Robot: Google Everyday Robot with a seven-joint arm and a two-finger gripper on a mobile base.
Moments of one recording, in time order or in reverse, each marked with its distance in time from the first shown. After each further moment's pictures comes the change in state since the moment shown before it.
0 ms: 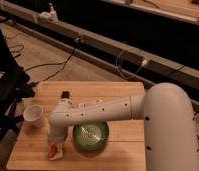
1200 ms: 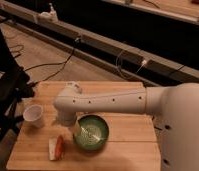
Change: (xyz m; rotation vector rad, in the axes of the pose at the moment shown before) arm 0.062 0.018 -0.103 -0.014 0.176 0.088
